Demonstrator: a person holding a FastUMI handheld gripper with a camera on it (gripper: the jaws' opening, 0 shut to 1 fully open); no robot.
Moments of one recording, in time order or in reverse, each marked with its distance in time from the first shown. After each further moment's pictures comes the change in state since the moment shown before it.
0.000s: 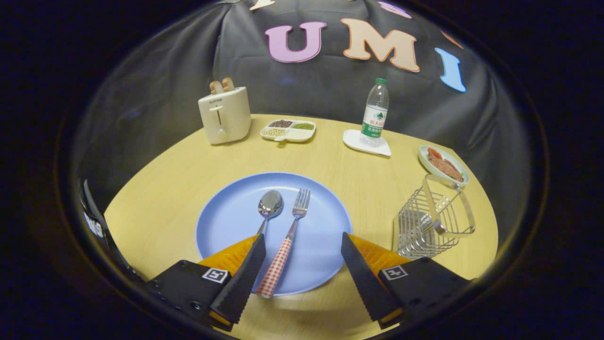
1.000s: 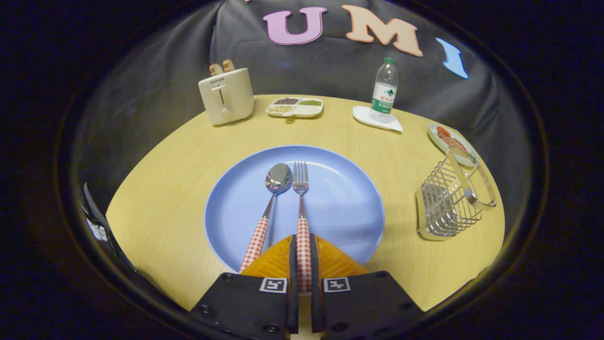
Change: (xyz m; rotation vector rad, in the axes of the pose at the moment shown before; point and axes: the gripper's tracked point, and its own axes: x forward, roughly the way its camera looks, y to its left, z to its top) arm 0.002 0.023 -0.032 0.065 0.115 -0.007
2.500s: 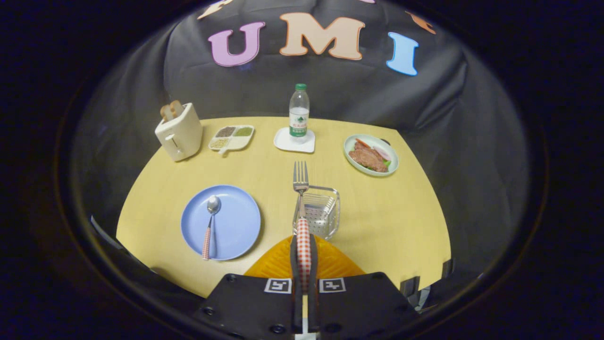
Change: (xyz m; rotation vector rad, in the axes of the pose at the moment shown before) arm -0.136 -0.167 0.072 0.105 0.103 -0.163
